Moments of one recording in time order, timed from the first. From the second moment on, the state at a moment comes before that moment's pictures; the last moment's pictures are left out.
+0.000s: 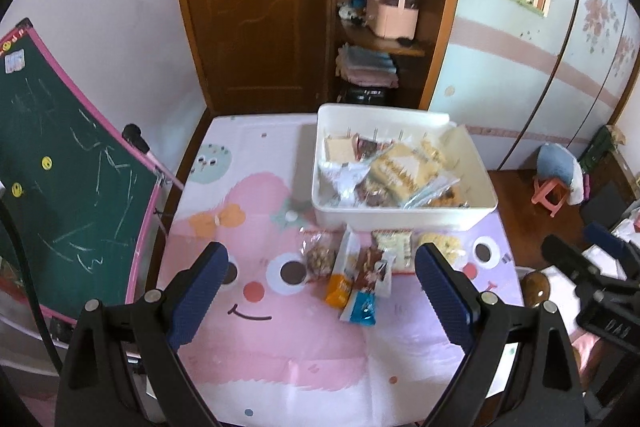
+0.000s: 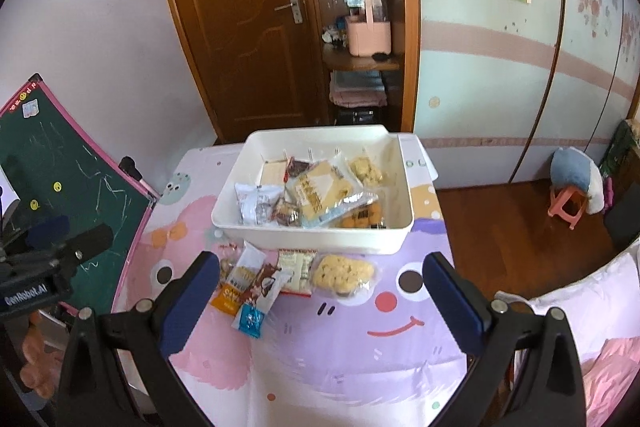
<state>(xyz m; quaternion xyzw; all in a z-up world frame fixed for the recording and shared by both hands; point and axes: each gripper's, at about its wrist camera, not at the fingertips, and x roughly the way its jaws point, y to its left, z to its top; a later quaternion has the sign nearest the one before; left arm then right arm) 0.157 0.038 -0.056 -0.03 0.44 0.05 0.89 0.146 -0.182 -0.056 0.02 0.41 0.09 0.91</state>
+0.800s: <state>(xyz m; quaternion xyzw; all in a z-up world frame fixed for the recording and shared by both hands) 0.242 0.057 -0.254 -0.06 0.61 0.01 0.79 0.242 -0.196 -0.220 0.05 0.58 0.04 0.81</state>
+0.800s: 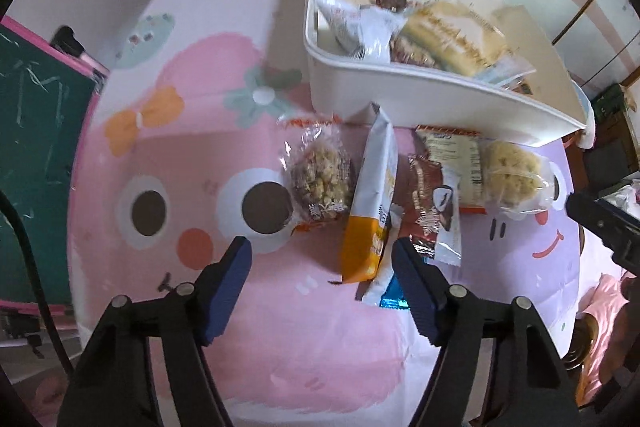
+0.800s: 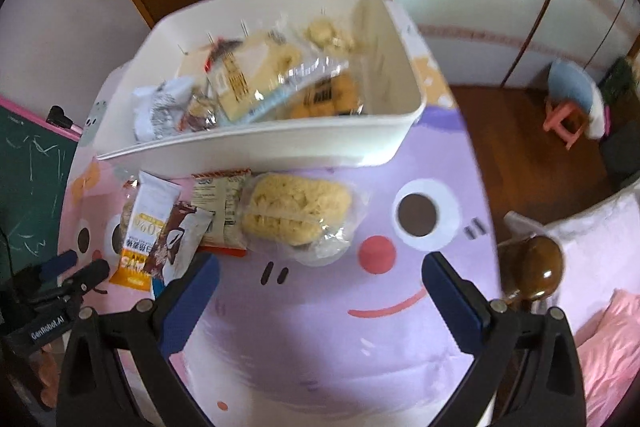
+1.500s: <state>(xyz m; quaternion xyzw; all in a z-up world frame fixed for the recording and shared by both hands) 0.277 0.044 -0.303 -0.09 0.66 -0.02 0.75 0.272 -0.176 -0.286 0.07 0.63 0.04 0.77</state>
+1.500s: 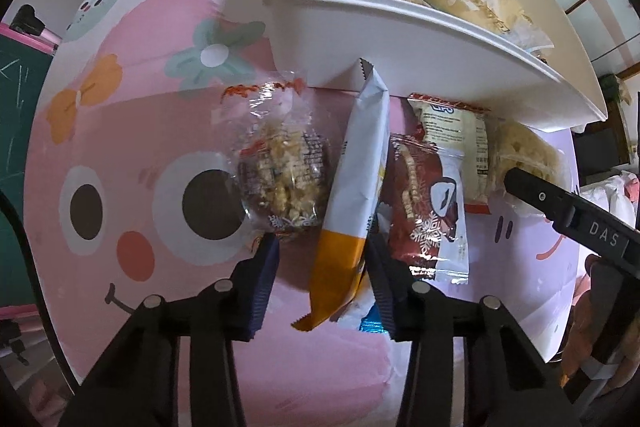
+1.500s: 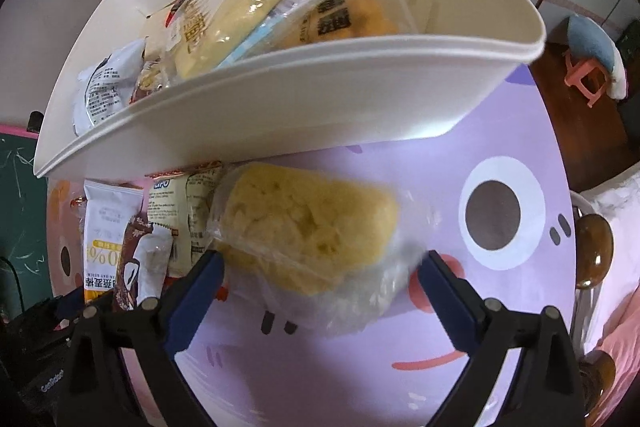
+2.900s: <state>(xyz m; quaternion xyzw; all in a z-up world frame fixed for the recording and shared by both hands) 0.206 0.024 -0.121 -0.05 0.52 -0.04 0.85 0.193 -0.160 -0.105 0.02 0.47 0.12 0.88</state>
